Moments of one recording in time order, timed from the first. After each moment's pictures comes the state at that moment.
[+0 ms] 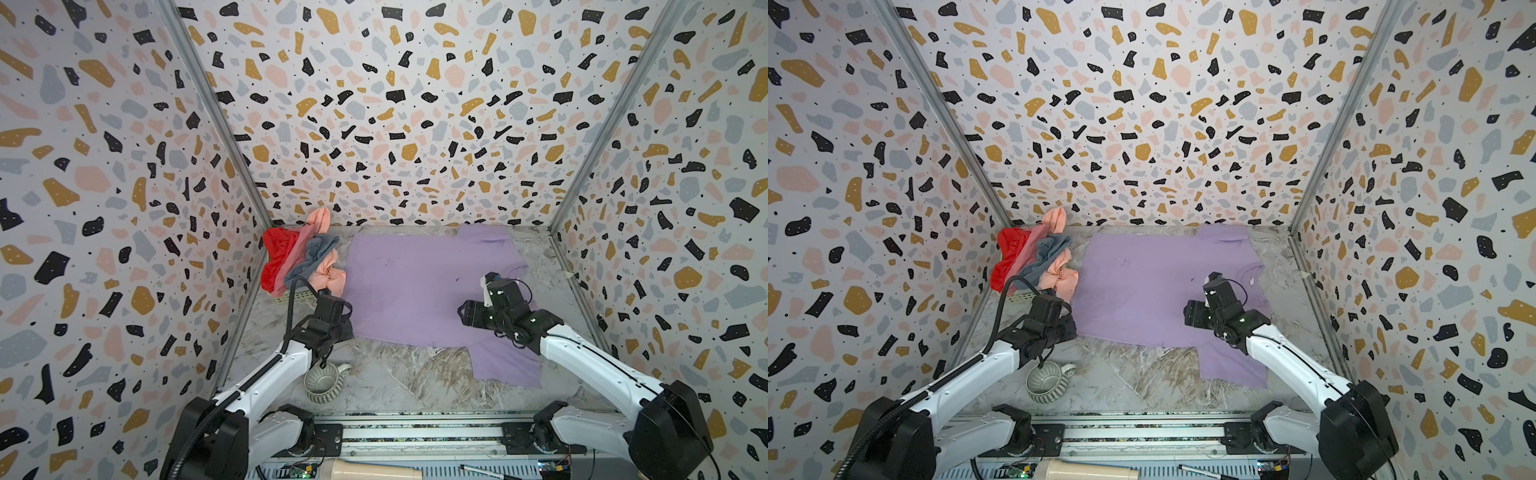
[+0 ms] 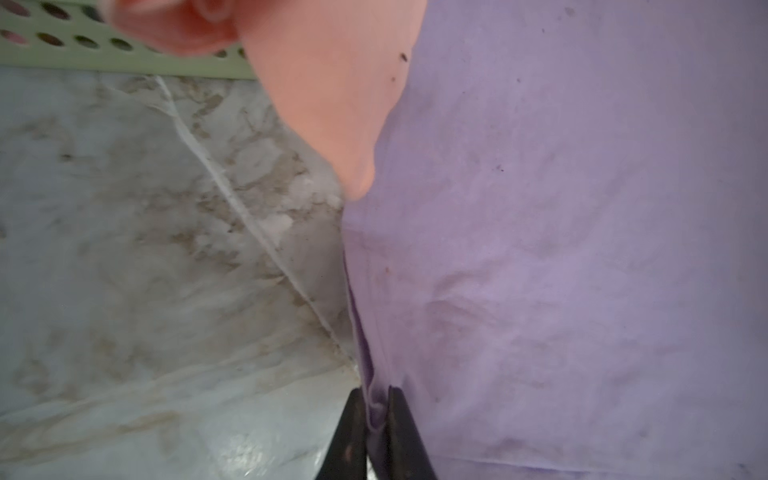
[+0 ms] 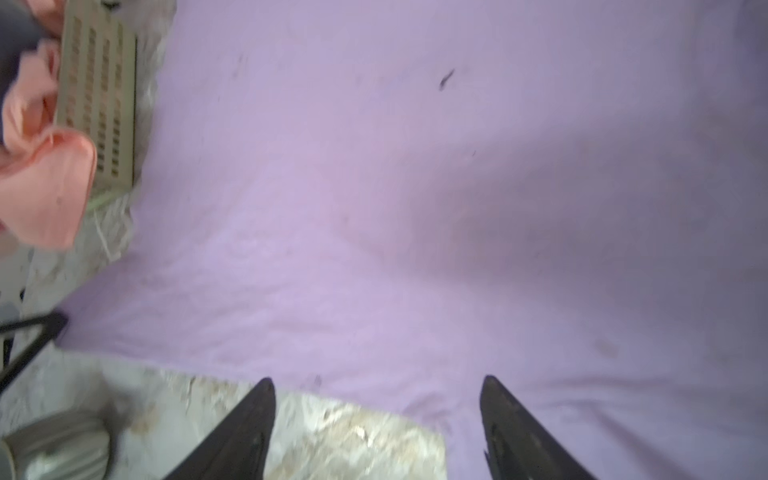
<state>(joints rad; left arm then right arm) -0.34 1.10 0.57 -0.39 -0.17 -0.53 0.45 1.22 0.80 -0.38 -0.02 0.54</state>
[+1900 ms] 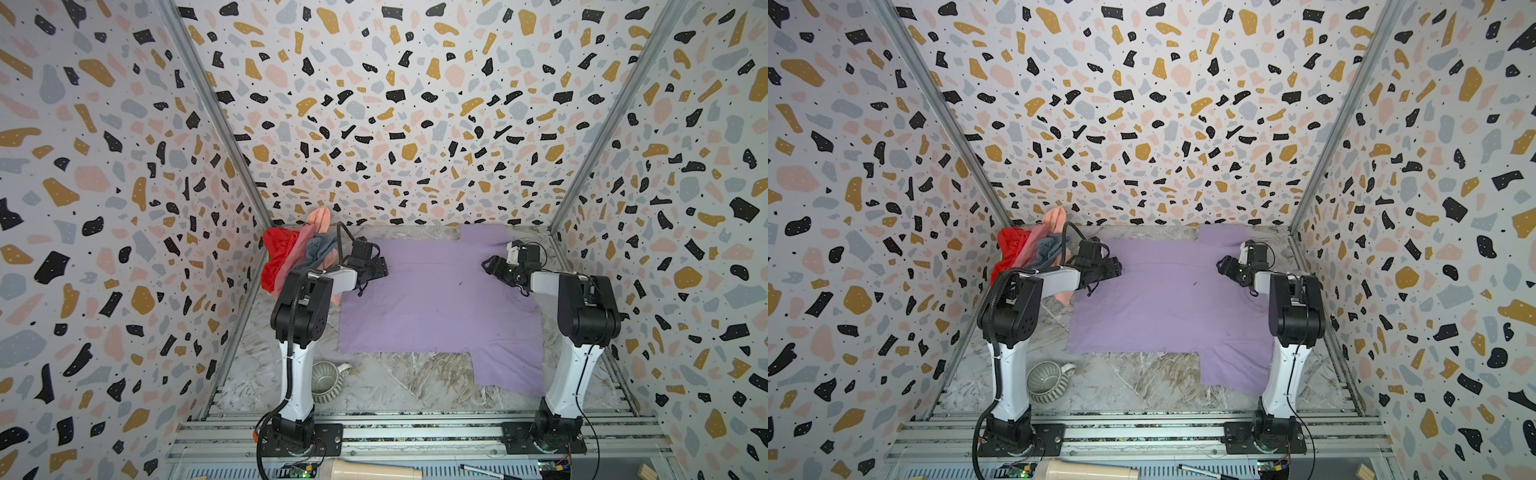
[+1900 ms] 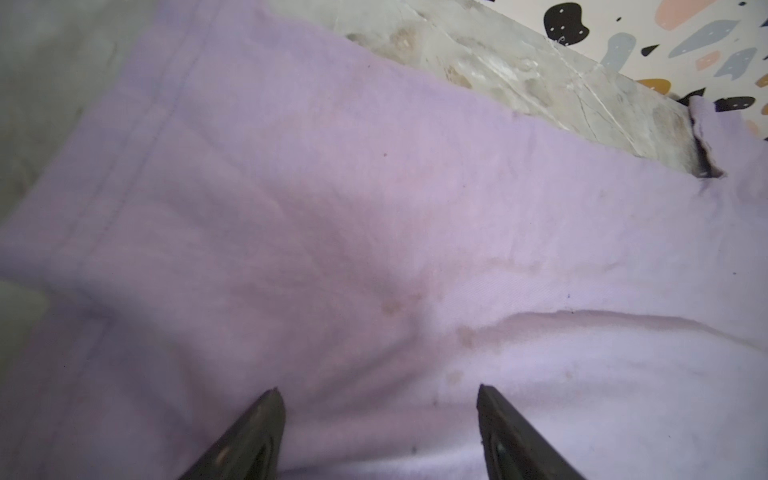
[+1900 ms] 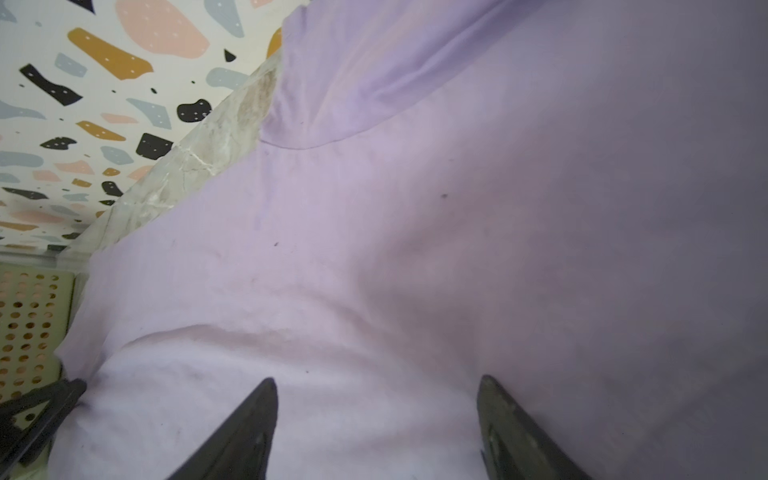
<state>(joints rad) -0.30 2.10 1.30 0.02 0.07 -0.48 -0.04 2.02 1.16 0.10 -0.37 0.45</state>
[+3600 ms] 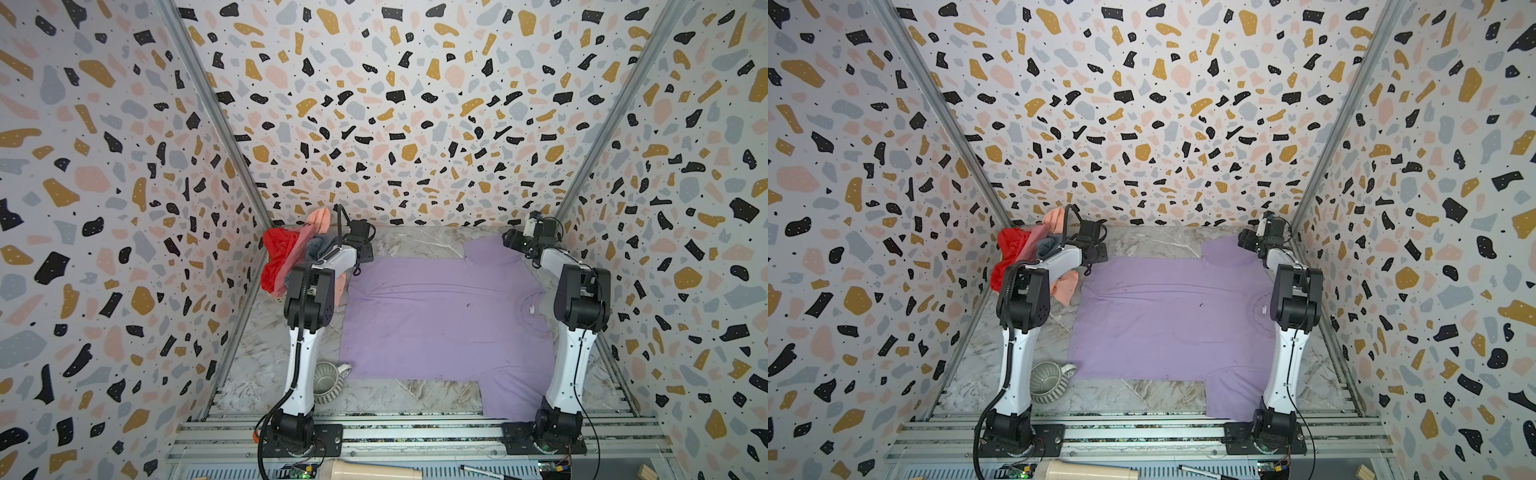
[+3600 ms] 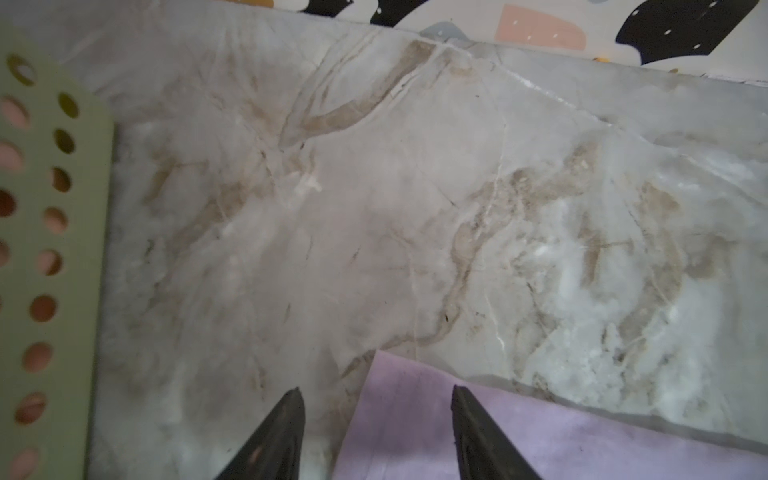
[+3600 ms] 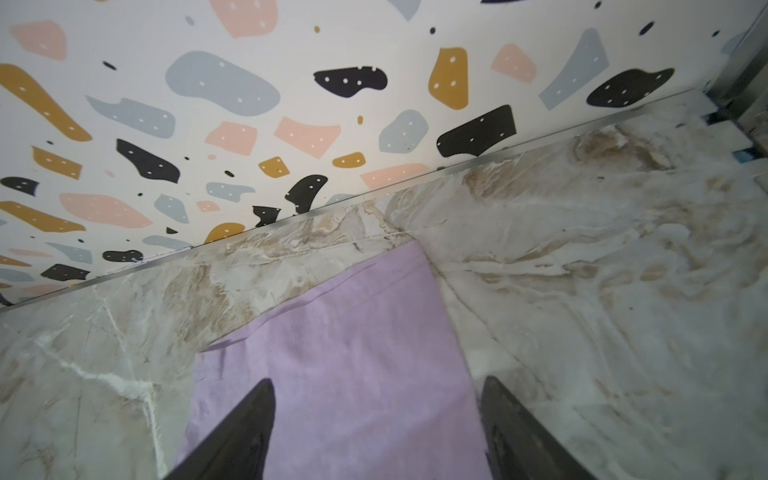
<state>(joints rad) -0.24 2.39 1.87 -0.39 -0.20 -0.30 -0.13 2.33 1.78 -0.03 -0.28 0.22</state>
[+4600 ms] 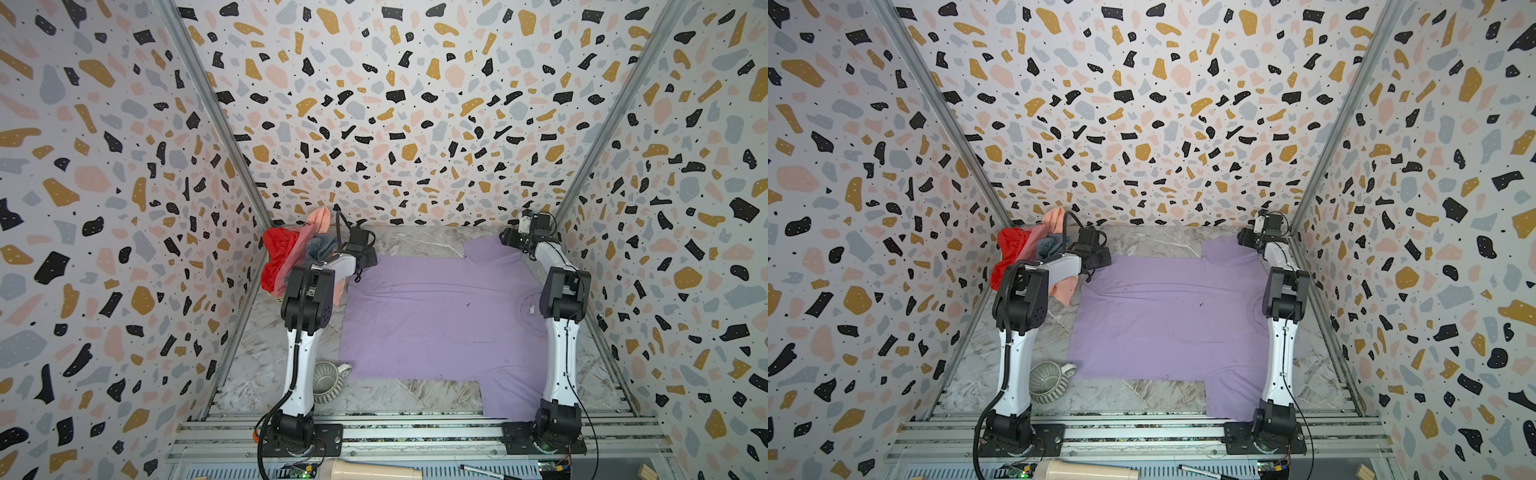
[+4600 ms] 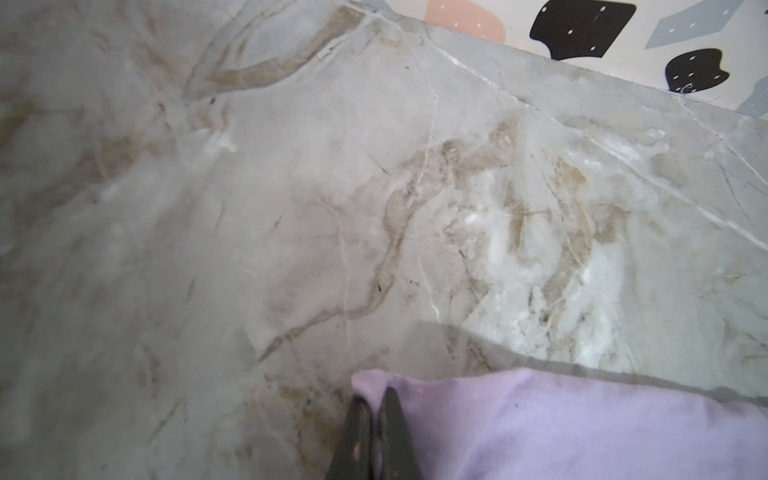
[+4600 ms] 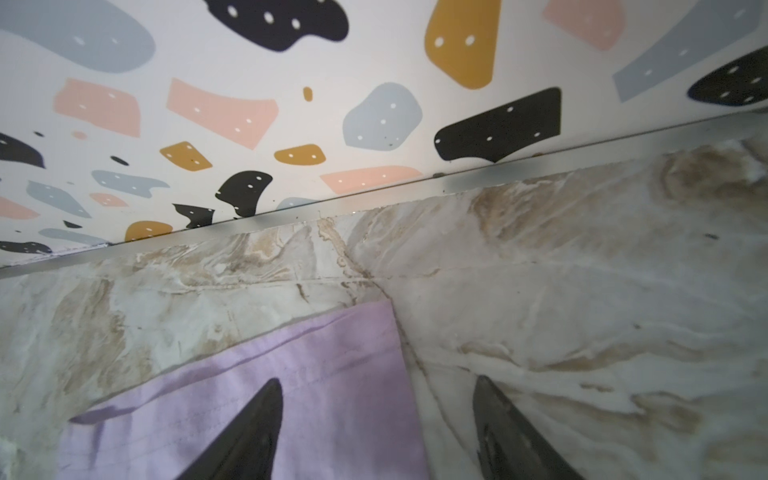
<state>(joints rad) -0.24 2.33 1.69 -0.16 -0.05 -0.36 -0.13 2.69 2.31 -0.32 -0.35 0.10</state>
